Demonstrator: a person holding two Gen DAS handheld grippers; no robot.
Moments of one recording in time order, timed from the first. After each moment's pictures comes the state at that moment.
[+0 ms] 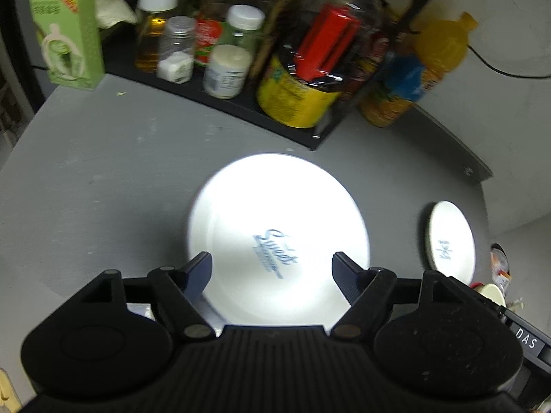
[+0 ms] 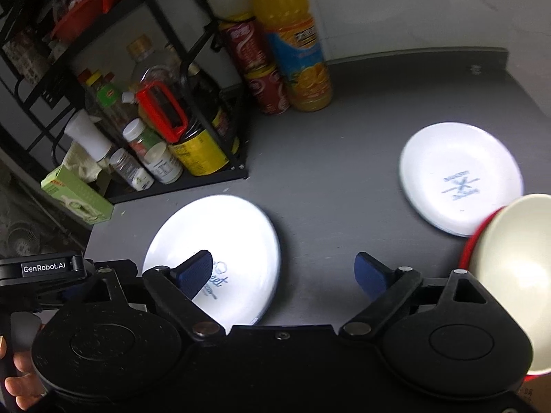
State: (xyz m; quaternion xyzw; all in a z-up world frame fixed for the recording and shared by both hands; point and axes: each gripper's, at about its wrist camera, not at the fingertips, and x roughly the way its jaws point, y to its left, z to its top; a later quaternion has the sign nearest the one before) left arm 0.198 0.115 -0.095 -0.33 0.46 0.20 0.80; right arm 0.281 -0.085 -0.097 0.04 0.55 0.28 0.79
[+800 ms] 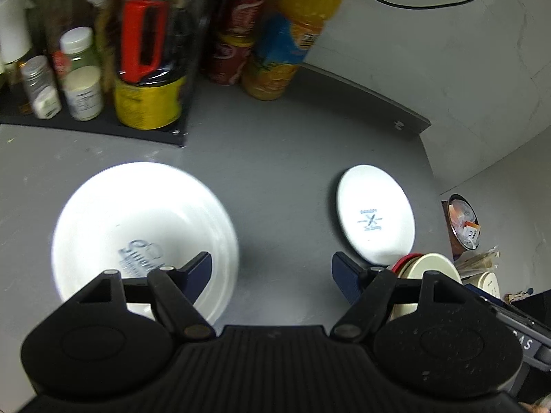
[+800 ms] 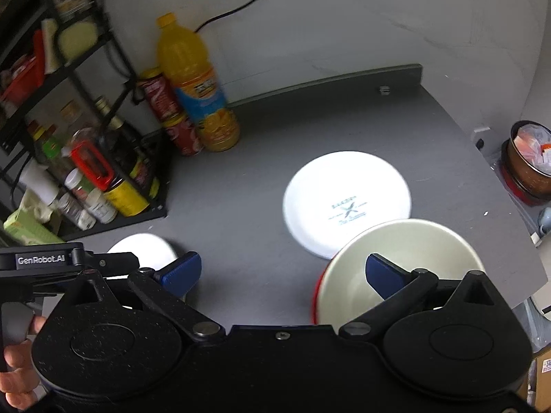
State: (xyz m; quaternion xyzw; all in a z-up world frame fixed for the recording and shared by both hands) left arm 0.286 0.026 -0.076 -0.27 0.48 0.09 0.83; right arm 0.319 -0.176 -0.080 0.04 0.53 0.20 0.82
